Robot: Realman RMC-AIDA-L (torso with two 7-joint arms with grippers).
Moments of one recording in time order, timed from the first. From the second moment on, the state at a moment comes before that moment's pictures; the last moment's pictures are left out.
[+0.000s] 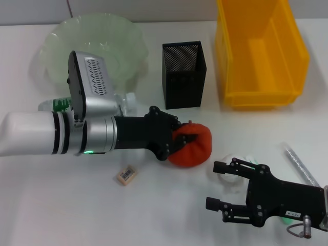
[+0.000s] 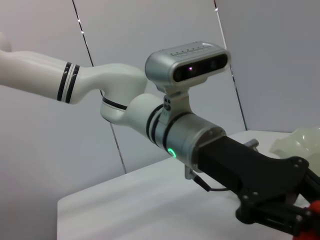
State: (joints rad) left arm -0.57 -2.08 1.56 0.54 1.43 1.08 -1.10; right arm 0.35 2.08 -0.80 -0.26 -1.85 -1.66 0.85
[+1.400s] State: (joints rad) left arm -0.55 -2.07 1.30 0.60 1.18 0.57 -1.01; right arm 0.36 2.09 -0.78 -0.22 -1.79 -1.67 0.80
